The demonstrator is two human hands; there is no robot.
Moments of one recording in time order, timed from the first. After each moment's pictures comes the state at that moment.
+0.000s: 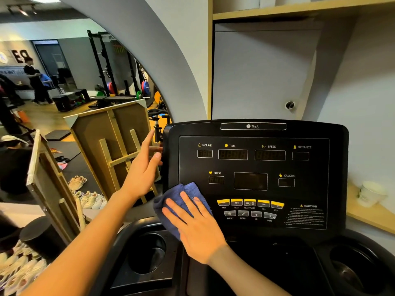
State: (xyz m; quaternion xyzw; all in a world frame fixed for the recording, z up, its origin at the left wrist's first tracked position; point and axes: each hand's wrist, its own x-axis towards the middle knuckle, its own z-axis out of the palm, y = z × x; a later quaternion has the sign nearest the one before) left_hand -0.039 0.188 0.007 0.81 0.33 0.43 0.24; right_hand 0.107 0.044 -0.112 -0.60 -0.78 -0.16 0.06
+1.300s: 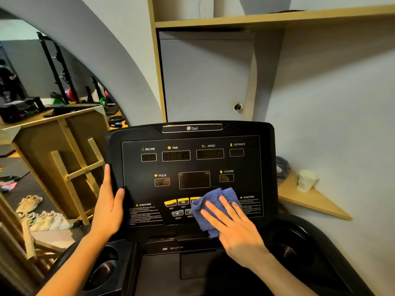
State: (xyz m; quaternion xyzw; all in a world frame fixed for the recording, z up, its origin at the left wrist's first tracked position) left_hand 0.002 0.134 -0.064 0.77 0.37 0.46 0.25; right_hand 0.291 -0.085 -0.132 -0.68 -0.69 -0.23 0.05
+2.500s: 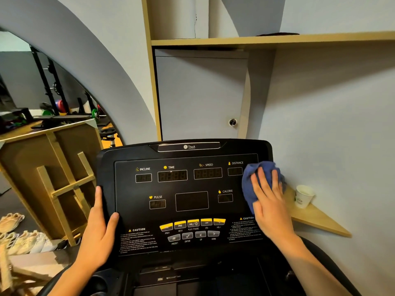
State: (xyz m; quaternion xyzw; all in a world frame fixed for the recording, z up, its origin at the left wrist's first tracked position) left_hand 0.003 0.133 -0.059 0.76 0.40 0.42 0.27; right_hand 0.390 -0.069 -0.060 -0.79 -0.51 -0.25 0.22
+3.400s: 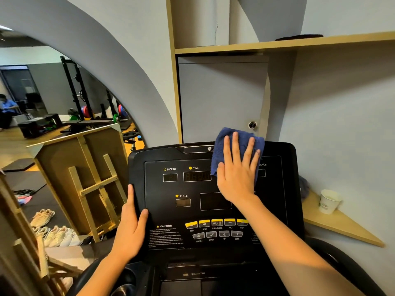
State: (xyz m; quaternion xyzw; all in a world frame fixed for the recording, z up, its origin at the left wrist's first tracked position) left_hand -0.002 0.133 -0.059 0.77 0.40 0.40 0.28; right_hand 0.289 0.057 0.024 -0.81 -0.47 -0.27 0.23
